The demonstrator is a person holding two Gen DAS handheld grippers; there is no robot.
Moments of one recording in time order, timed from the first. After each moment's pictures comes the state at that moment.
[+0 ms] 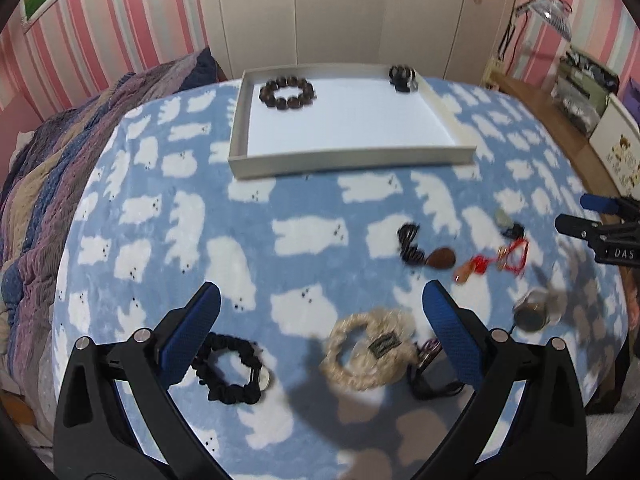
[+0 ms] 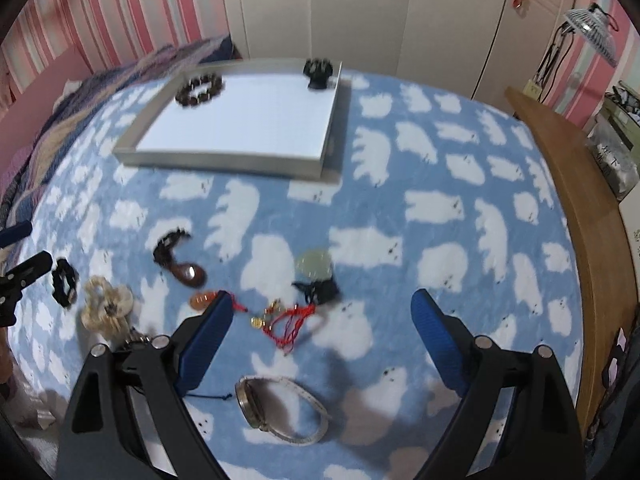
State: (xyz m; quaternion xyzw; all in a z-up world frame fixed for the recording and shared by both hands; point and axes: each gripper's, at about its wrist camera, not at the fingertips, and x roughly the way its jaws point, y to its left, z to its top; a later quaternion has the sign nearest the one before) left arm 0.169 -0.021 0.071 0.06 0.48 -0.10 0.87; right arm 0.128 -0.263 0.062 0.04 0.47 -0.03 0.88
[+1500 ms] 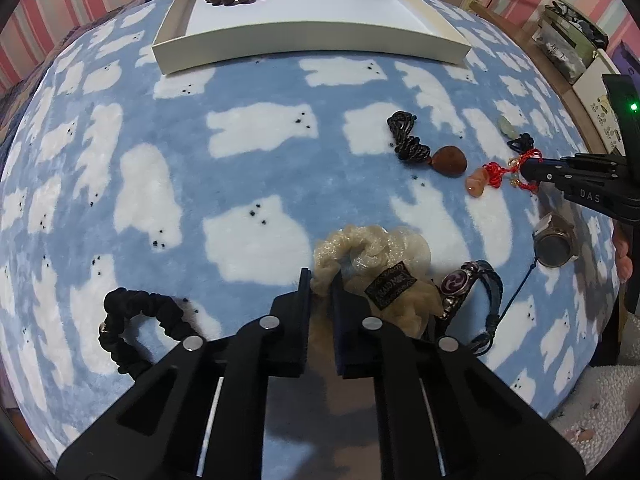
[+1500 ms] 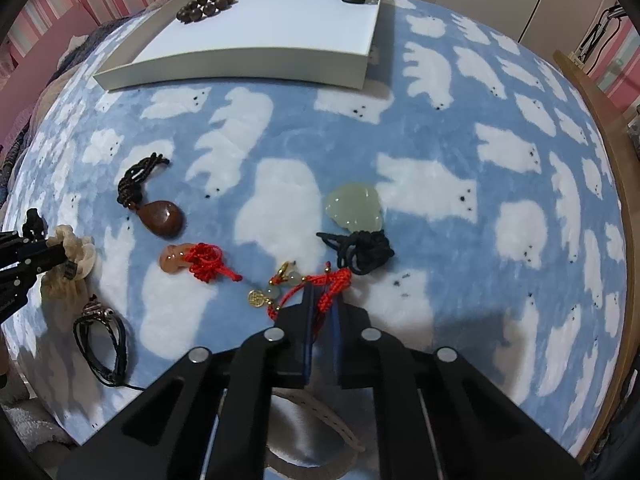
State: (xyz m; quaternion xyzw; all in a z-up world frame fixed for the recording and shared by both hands) left arm 0.175 -0.029 -0.017 0.05 0.58 -0.18 0.79; right arm 0.155 -0.243 -0.012 0.03 0.55 0.02 0.84
